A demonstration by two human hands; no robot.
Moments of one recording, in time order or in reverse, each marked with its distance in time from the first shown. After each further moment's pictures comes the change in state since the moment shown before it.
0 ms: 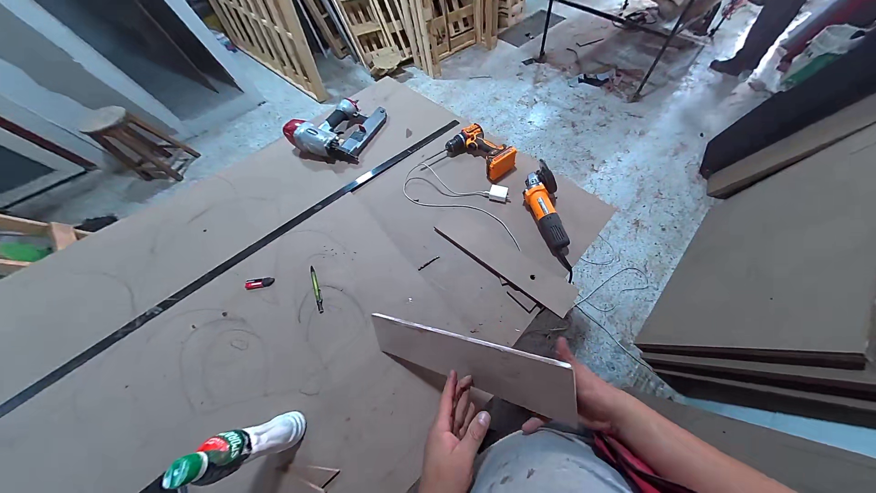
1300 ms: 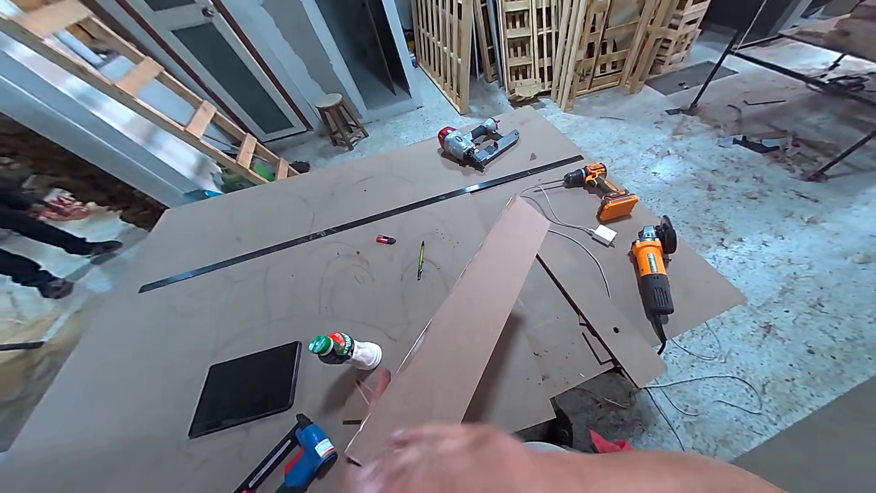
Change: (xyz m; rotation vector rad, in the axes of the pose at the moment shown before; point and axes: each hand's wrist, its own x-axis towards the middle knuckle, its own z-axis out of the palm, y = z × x) left_hand -0.110 0.152 -0.046 -0.317 0.691 0.519; right_hand 0.076 -0.018 0.247 -0.845 -0.806 -0.940
